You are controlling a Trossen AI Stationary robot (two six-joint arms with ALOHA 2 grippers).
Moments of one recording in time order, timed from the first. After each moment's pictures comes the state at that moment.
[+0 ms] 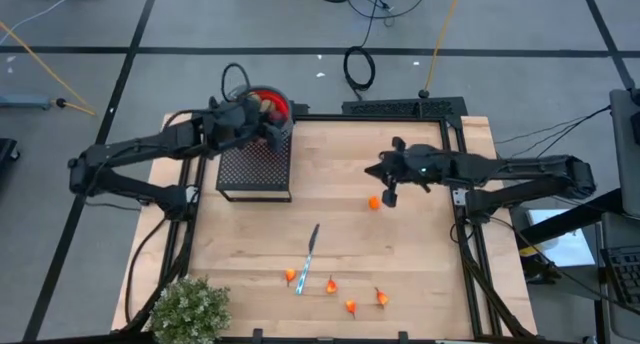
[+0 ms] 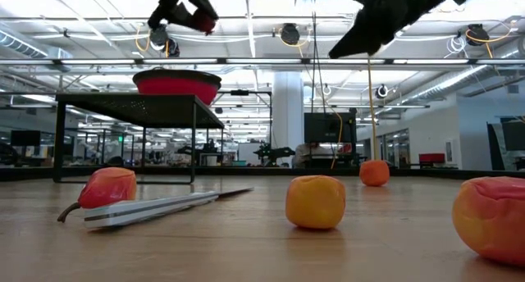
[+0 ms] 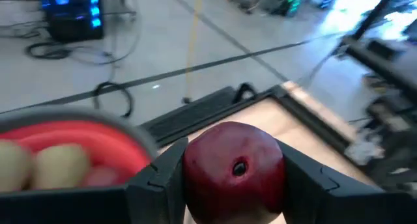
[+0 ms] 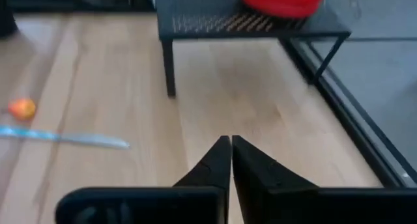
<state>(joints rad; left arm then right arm) 0.27 1.15 1.15 -0.37 -0.41 -0.47 -0.10 1.04 0.78 -0.21 0.12 -0.02</state>
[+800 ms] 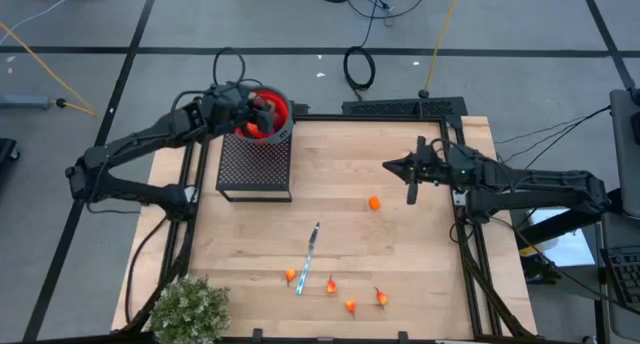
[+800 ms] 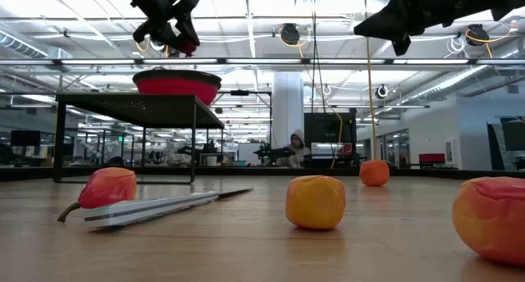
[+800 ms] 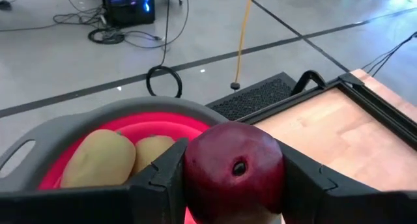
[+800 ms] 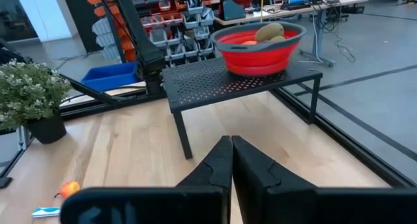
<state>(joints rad) 0.49 1.15 1.15 -0.50 -0.36 -0.40 -0.15 0.70 0.53 0.02 0.08 0.15</state>
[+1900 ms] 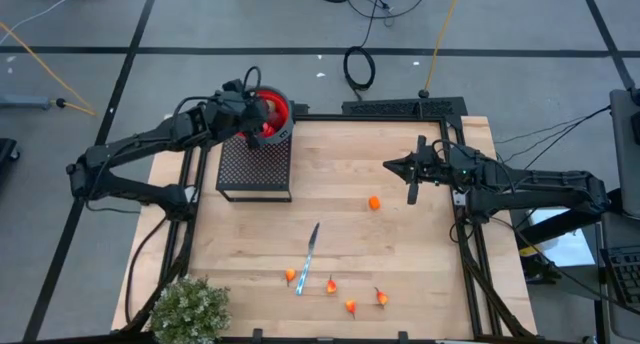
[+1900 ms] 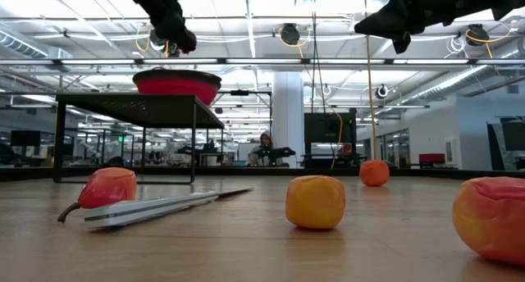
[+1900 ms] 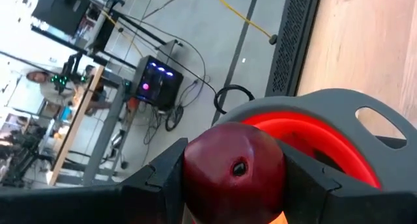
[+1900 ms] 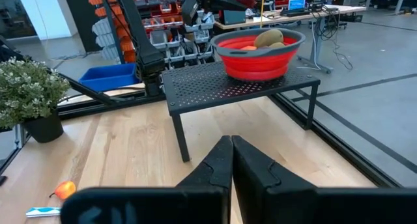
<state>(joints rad) 0.41 1.15 1.15 -0.50 -0.48 0.63 -0.15 0.69 0.53 0.03 0.08 0.12</state>
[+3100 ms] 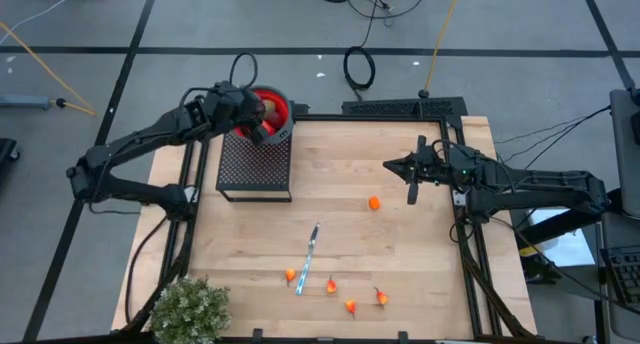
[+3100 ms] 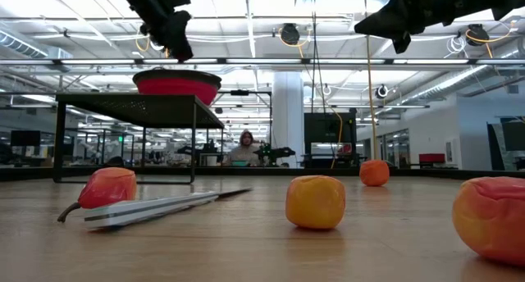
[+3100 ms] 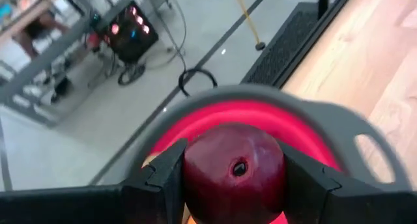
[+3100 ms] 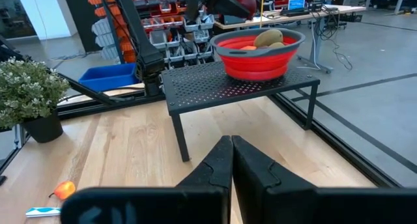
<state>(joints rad) 0.52 1.16 1.15 -0.57 -0.36 0.17 -0.15 0.69 0.53 0.03 0.08 0.12</state>
